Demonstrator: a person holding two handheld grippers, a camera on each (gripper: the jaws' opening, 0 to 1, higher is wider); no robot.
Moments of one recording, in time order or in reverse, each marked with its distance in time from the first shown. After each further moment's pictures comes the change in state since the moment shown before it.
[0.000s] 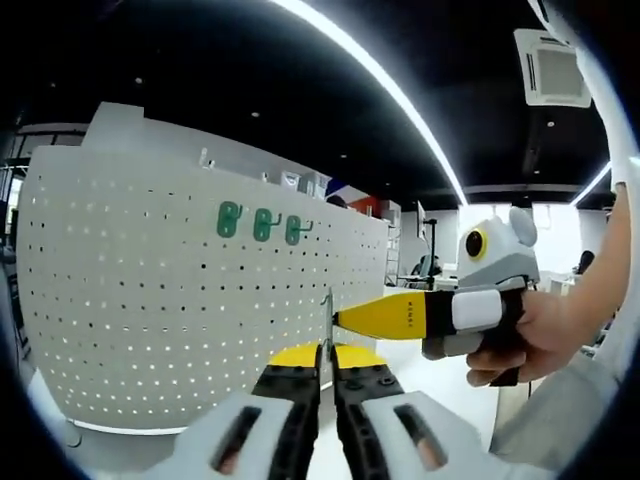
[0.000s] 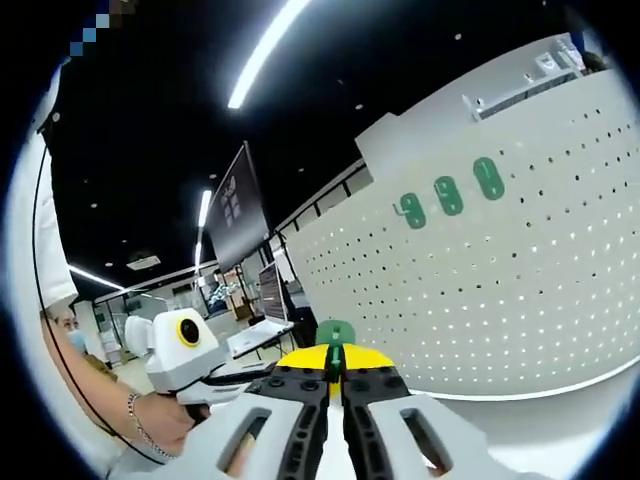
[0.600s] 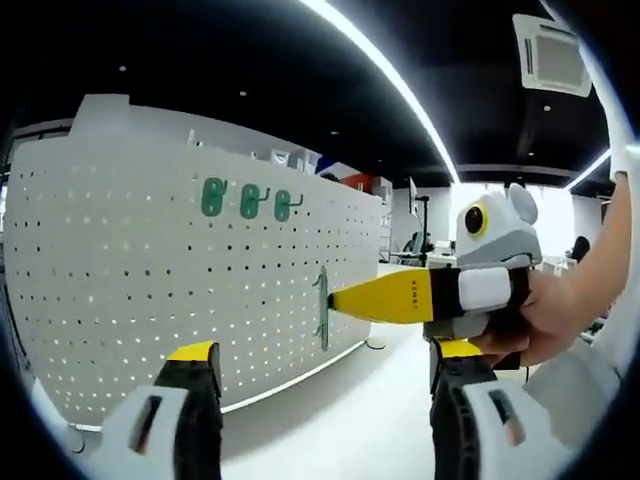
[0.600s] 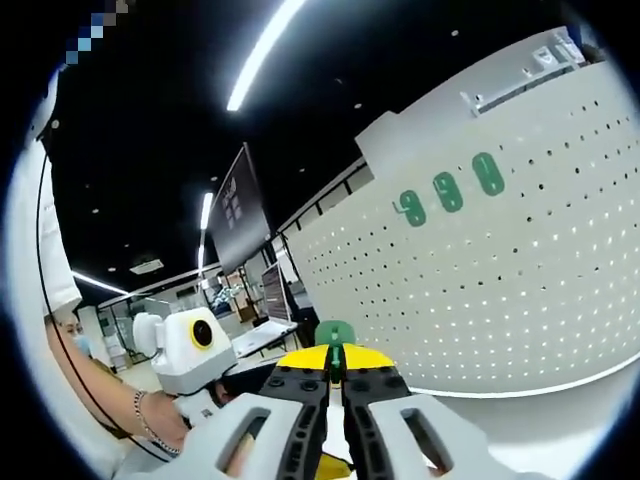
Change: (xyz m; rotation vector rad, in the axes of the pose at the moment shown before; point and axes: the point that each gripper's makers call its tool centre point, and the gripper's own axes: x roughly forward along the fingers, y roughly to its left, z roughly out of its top) left arm 0.008 -0.005 -0.015 0.019 0.105 -0.034; right arm 0.001 0.000 -0.001 0.016 0.001 0.009
